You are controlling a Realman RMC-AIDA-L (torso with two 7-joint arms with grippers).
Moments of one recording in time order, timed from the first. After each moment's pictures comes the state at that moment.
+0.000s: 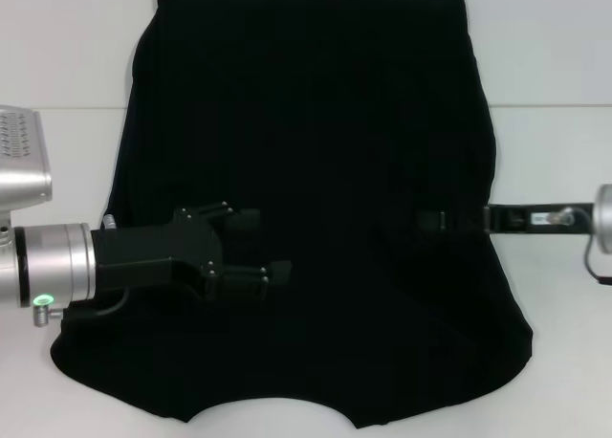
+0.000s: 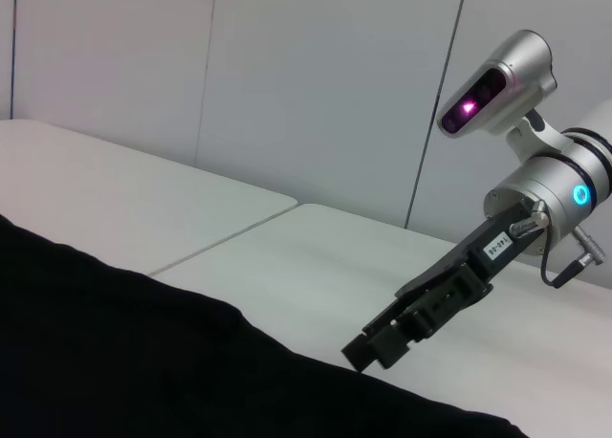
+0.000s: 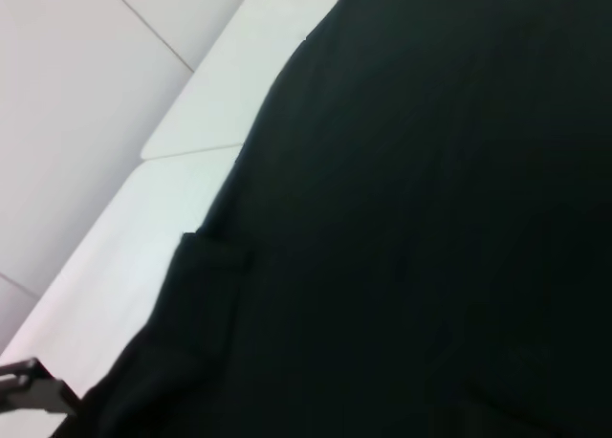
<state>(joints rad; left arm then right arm) -0.59 -2.12 0.55 0.66 2.12 1.56 -1.30 0.71 2.03 -0.70 -0.54 -2.17 -1.26 2.09</state>
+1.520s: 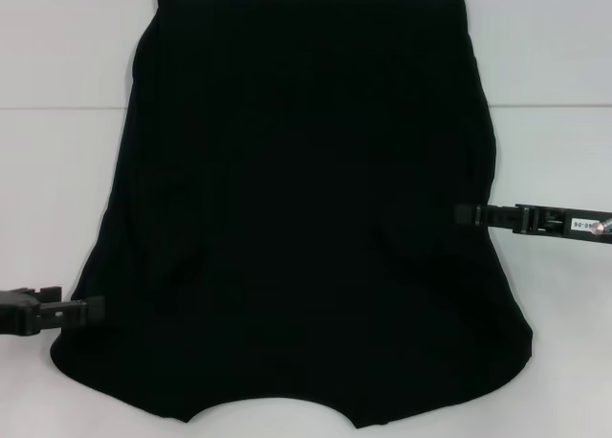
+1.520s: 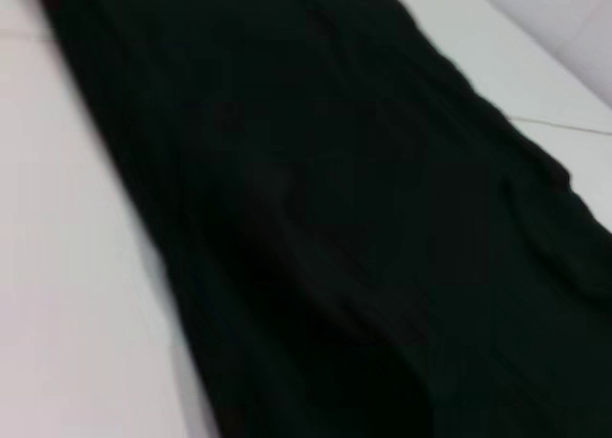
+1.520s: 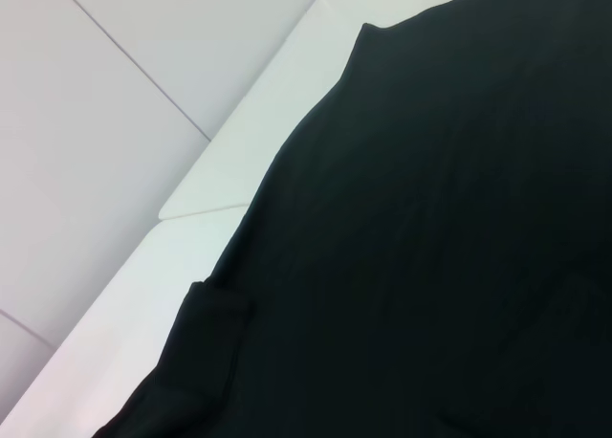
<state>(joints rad) -0.41 -2.10 0.32 0.96 2.41 1.60 -1.85 0.64 2.02 -0.53 -0.53 -2.16 -1.33 1.92</state>
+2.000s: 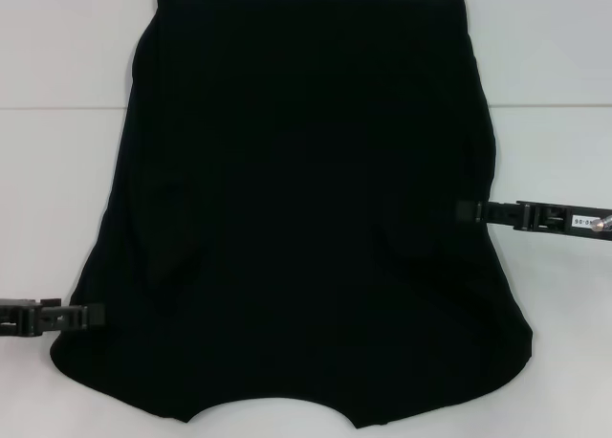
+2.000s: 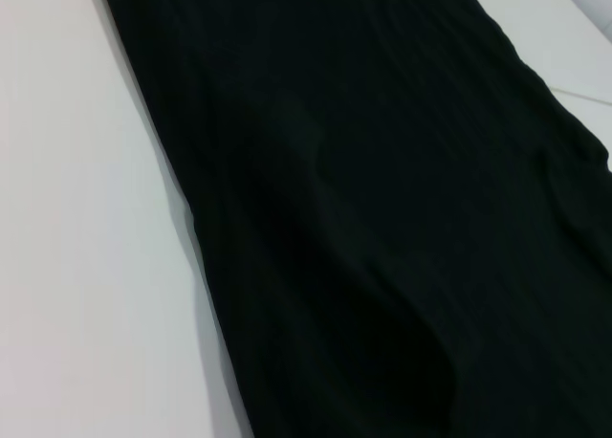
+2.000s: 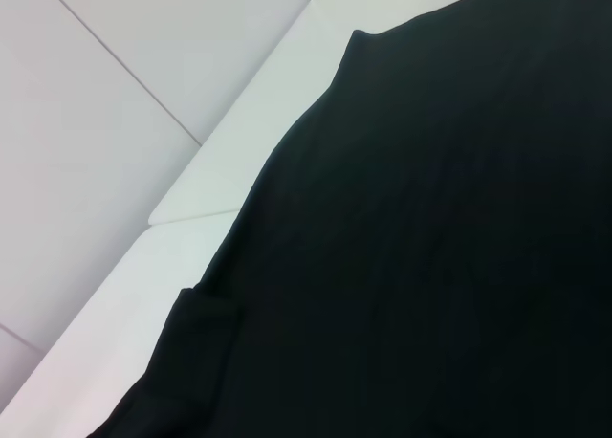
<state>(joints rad) -0.44 -2.09 0.33 0.96 2.49 1.60 -1.96 0.65 2.02 -0.53 -0.53 -2.16 -1.31 1.92</state>
